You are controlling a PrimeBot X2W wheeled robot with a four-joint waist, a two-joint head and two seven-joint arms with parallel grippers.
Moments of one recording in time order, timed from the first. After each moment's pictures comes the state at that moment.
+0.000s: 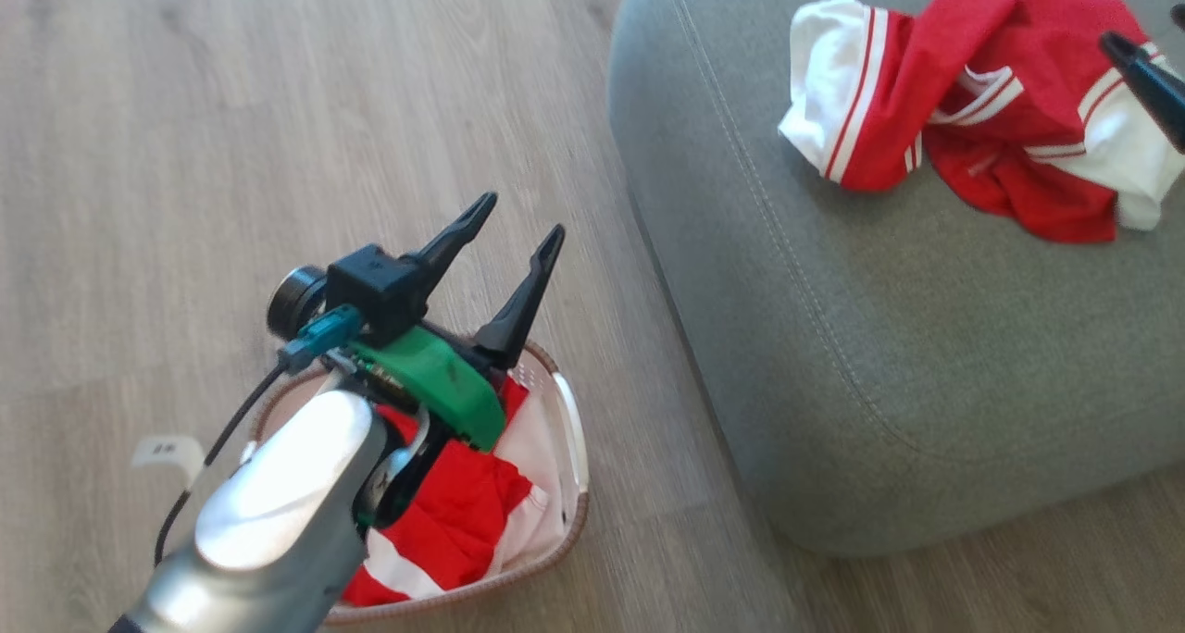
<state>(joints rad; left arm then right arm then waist) -0.54 0.30 -0.76 0.26 -0.57 0.01 -0.19 -1.05 -0.95 1.04 0.47 1.21 0.13 0.04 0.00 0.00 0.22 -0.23</state>
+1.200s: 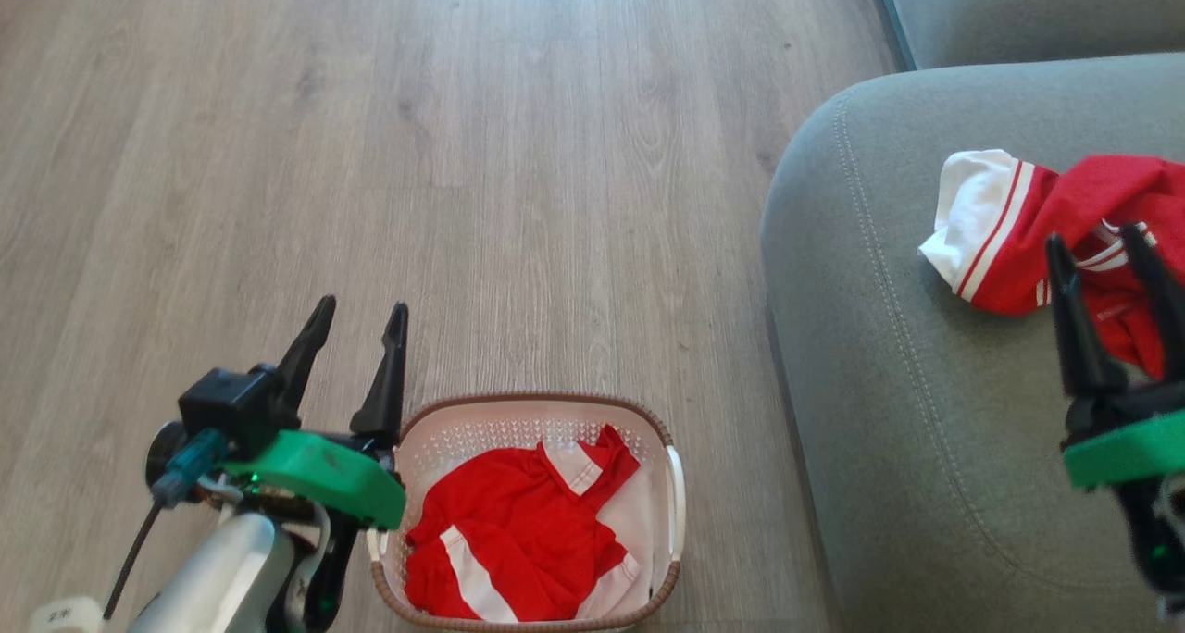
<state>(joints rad) -0.23 0.39 -0.57 0.13 -0.63 0.20 -0.25 -0.11 -0.46 0.06 0.07 0.57 0.13 -0.25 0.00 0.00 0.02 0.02</state>
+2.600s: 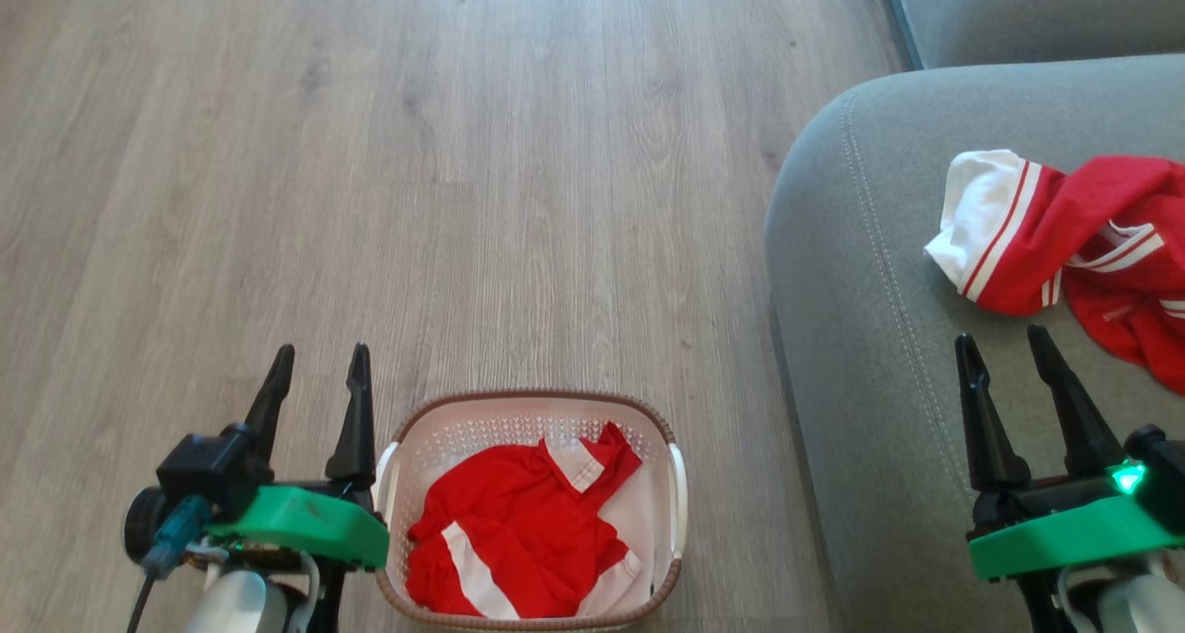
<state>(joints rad) -0.05 0.22 -0.30 0.14 -0.40 0.12 -0.25 0.07 -0.20 0.01 -0.01 0.38 0.13 -0.25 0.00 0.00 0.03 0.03</state>
